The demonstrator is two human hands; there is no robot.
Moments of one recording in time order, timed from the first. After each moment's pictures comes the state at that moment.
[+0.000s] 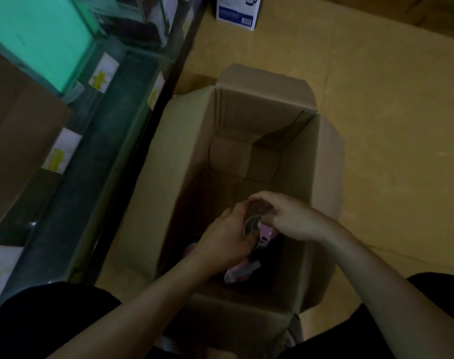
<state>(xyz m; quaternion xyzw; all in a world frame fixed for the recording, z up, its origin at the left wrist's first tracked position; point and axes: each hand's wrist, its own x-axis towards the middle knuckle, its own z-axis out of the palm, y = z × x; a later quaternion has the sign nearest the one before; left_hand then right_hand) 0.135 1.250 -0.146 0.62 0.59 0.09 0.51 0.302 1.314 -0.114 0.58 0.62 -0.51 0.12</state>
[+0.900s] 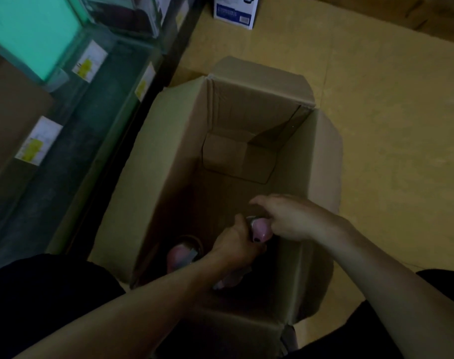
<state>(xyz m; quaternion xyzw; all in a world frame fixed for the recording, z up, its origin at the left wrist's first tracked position) 0.185 1.248 -0.214 0.51 0.64 0.03 0.58 0.310 1.324 -0.128 0.51 0.72 -0.37 0.28</state>
